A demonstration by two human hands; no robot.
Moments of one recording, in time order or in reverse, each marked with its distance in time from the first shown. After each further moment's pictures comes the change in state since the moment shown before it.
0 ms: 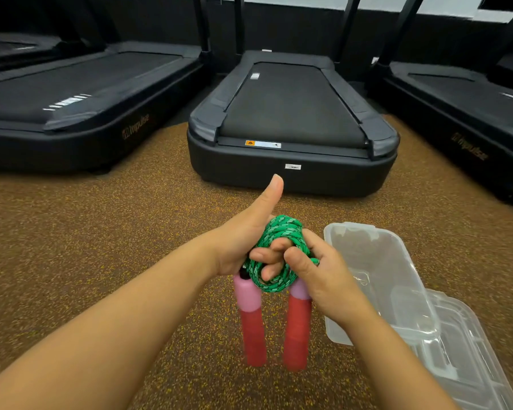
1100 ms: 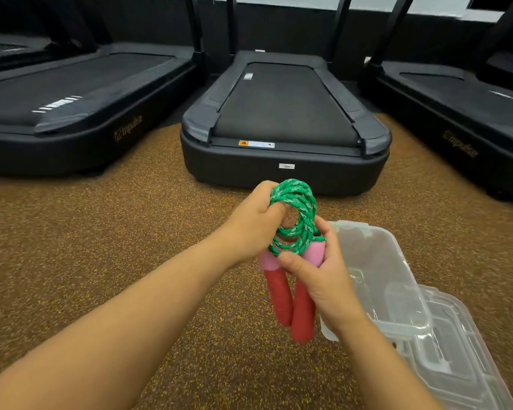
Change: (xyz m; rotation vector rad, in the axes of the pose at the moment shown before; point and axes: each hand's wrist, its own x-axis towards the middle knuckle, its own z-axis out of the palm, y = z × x) left_hand 0.017 0.007 0.016 0.509 0.663 0.341; right_hand -0.004 0.022 -0.005 0.289 0.272 0.085
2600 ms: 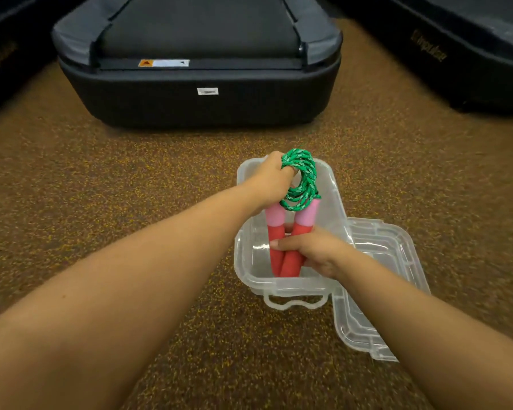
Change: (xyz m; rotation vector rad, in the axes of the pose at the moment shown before) left_hand 0.119 -0.066 0.221 0.087 -0.207 -0.350; right_hand 0.040 0.079 -0.200 -0.164 0.058 0.737
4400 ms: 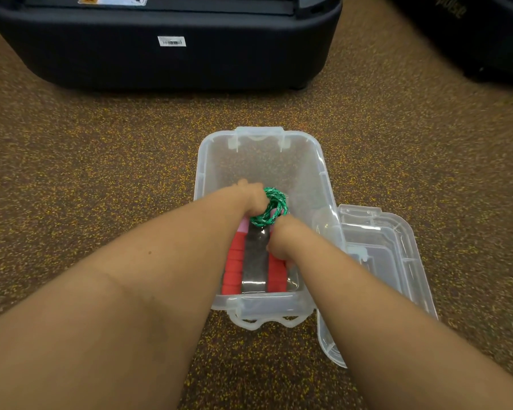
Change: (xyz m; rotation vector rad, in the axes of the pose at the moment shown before) left_hand 0.086 -0.087 0.064 0.799 -0.228 -0.295; right_hand 0.074 0.002 -0.012 -1.701 -0.043 0.163
